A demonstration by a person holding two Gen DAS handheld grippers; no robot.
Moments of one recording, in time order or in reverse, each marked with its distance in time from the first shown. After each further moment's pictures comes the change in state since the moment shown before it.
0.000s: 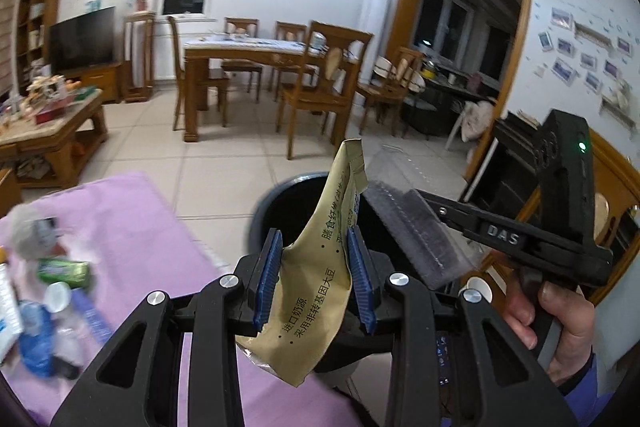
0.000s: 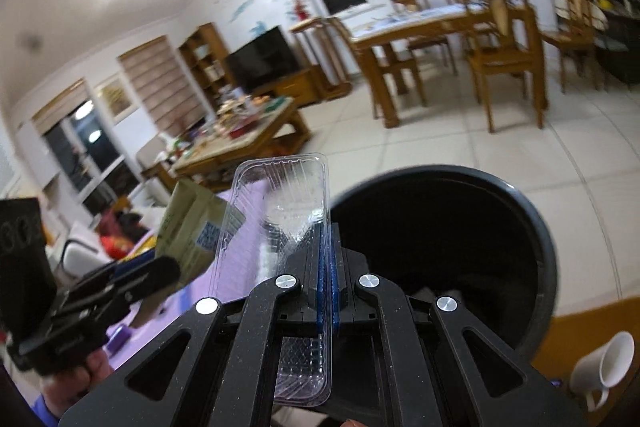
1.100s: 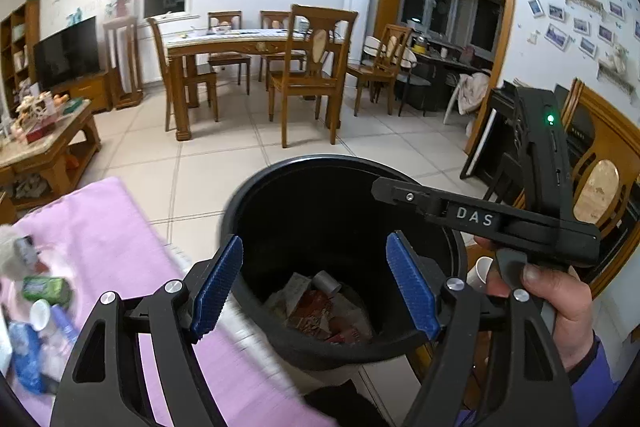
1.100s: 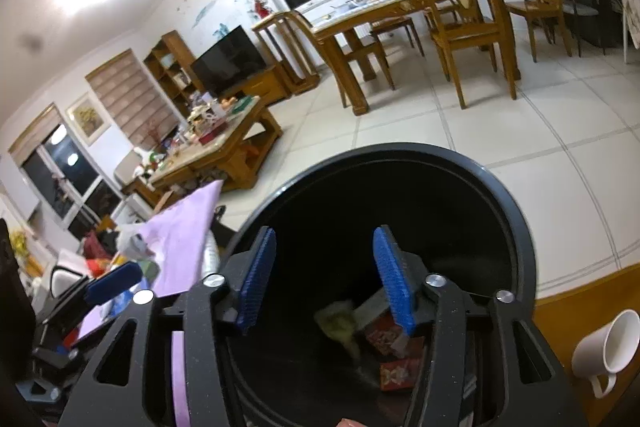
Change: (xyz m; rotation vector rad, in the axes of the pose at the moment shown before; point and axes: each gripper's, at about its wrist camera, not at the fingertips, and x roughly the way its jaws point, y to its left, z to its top) left arm 0.015 -0.016 -0.002 0.065 0.042 0.021; right arm 0.038 -0.042 -0.014 0.090 0.022 -0.058
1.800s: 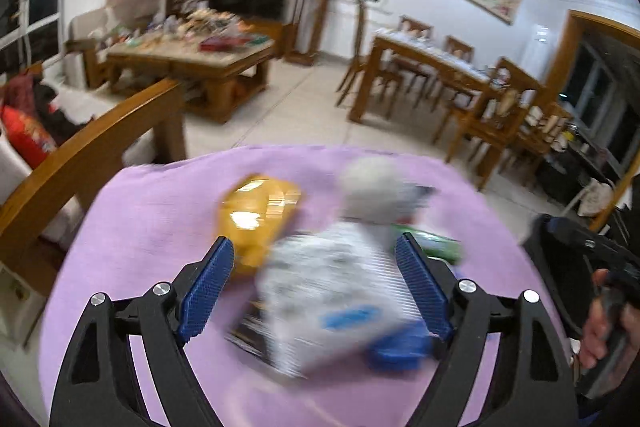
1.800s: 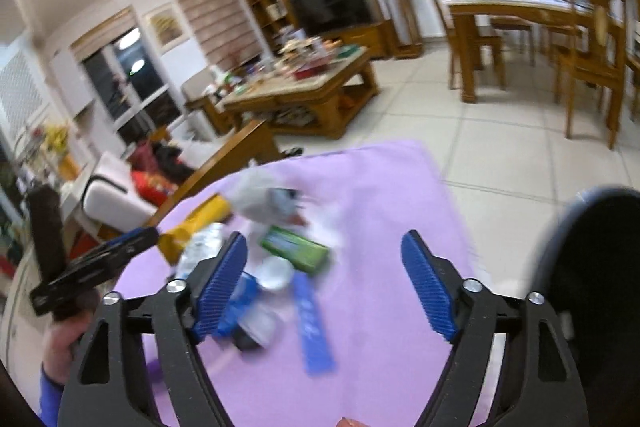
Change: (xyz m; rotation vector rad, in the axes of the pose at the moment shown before) left arm -0.131 0.326 -0.074 -0.474 0.016 0.423; right arm 0.125 0.288 -0.021 -0.323 0.185 0.214
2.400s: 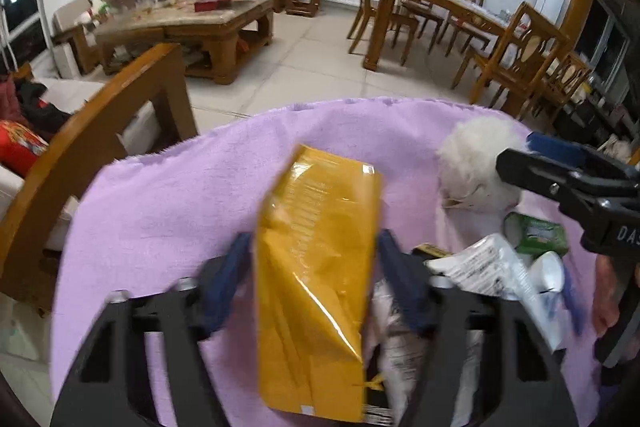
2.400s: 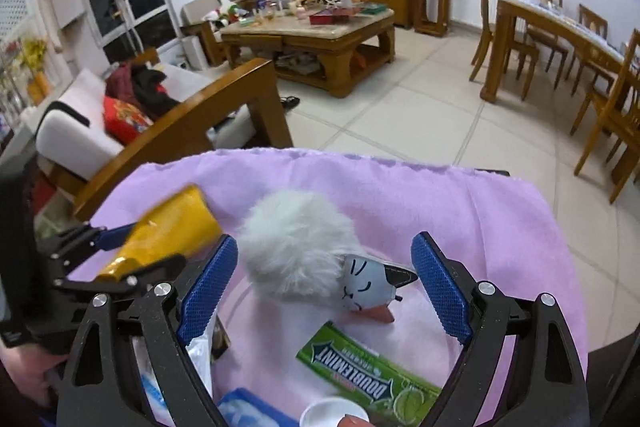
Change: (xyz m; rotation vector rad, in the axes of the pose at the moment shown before) left arm 0.077 0.038 0.003 0.115 0.171 0.062; right arm 0.197 0.096 0.050 -0.205 0.179 -0.116
